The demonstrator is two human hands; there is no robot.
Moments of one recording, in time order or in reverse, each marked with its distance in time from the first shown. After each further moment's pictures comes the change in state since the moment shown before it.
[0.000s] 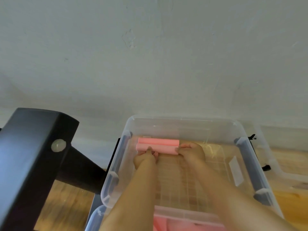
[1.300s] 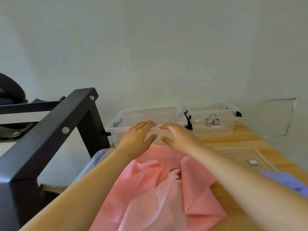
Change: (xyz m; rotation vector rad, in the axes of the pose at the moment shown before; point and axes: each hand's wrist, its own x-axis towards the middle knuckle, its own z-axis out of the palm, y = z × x) left_hand -0.234 -0.087 -0.190 1.382 -0.480 1.828; right_hand -0.269 0.093 -0.170 -0.675 -0.012 -1.063
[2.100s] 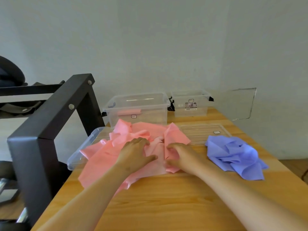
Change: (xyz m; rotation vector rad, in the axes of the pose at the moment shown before) left_hand -0.151 0.082 0.002 0.006 -0.206 -0.176; right_hand -0.191 -0.034 0.005 0.048 -0.202 0.322
